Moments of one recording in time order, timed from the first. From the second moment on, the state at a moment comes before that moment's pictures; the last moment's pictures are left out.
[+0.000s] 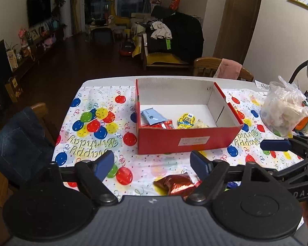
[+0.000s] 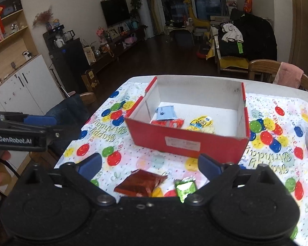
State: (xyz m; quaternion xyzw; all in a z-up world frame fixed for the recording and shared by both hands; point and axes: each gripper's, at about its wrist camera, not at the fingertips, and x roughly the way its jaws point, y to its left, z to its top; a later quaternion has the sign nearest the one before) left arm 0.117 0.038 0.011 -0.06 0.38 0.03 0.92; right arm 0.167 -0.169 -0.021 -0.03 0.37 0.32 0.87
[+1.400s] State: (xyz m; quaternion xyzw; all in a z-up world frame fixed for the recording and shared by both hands) left arm 0.048 0.010 -0.131 0.20 0.47 -0.20 0.84; right arm 0.138 -0.102 -0.176 -0.13 0.51 0.33 0.79
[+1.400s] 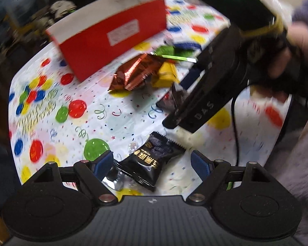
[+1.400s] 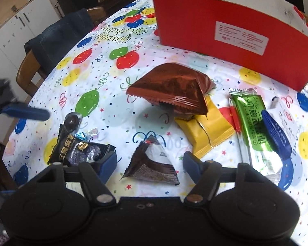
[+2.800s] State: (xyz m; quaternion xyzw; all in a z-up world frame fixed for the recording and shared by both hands) left arm 0.066 0.029 -0.144 0.09 0.50 -0.13 0.85; right arm 0.115 -0.140 -0.141 -0.09 0.48 0.32 0.81
